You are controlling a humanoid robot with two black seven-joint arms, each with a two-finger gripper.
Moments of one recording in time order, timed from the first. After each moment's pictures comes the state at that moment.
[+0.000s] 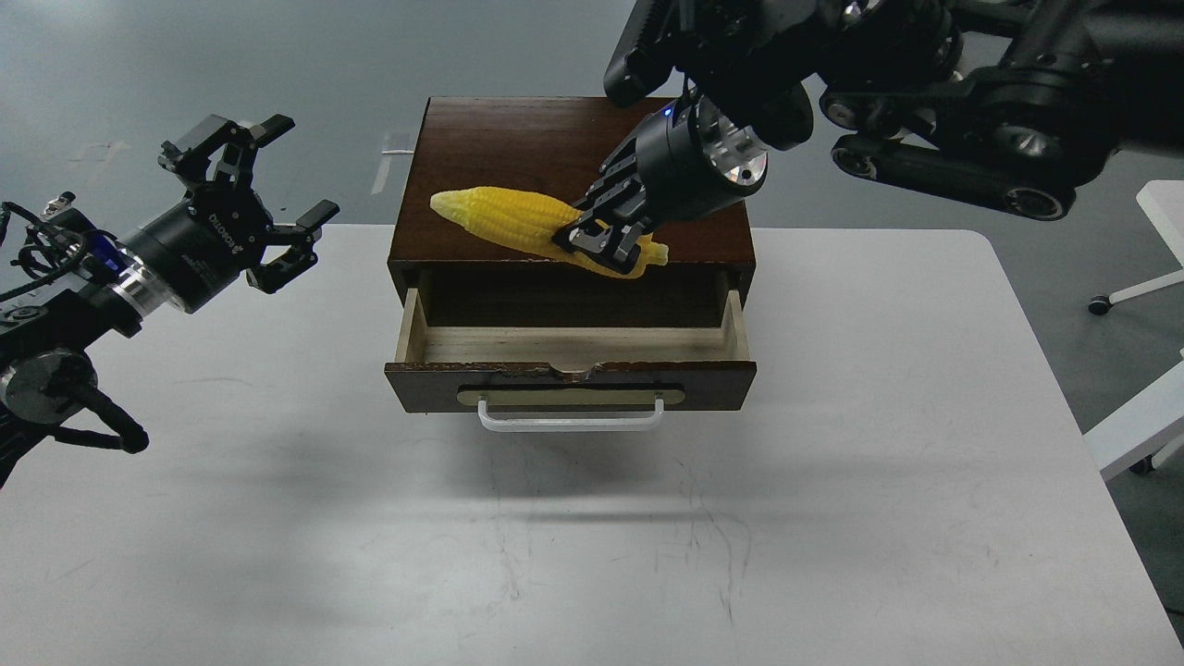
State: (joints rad) left arm -0.76 0.78 -0.40 -1.05 0.13 -0.48 -0.49; right arm 1.90 -0.23 -0.46 1.15 -1.43 0.34 0.49
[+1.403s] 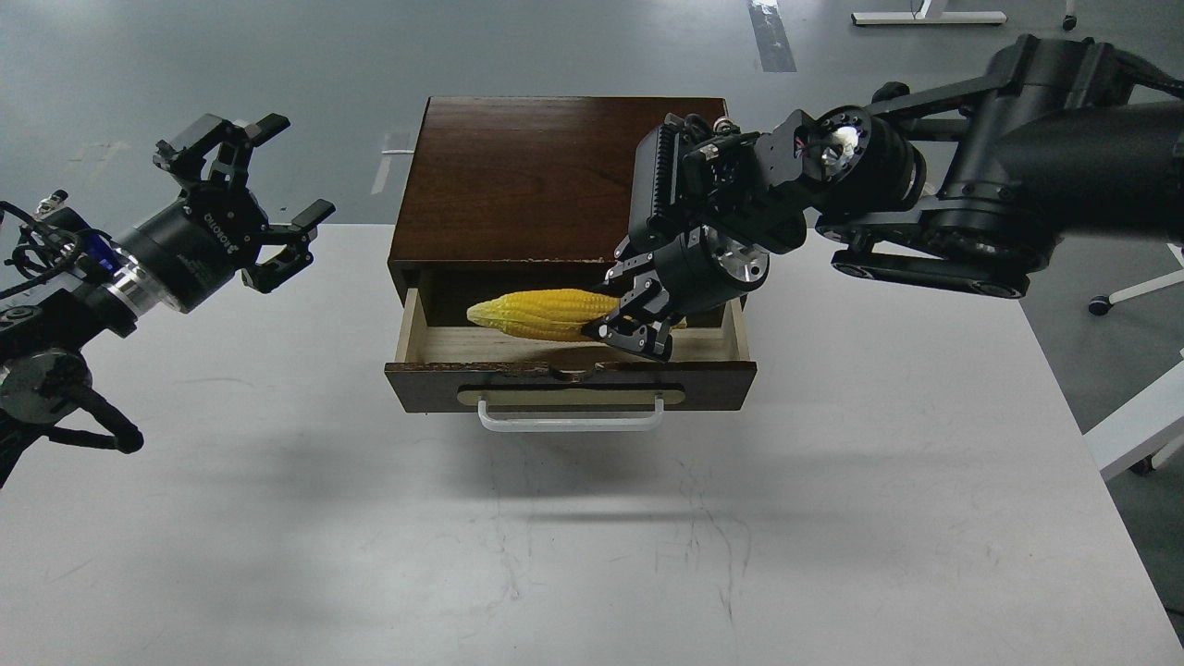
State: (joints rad) left arm -0.76 0.78 -0.40 -1.05 0.13 -0.48 -0.49; right arm 1.81 -0.19 -0.67 1.16 -1.53 0.06 0.49
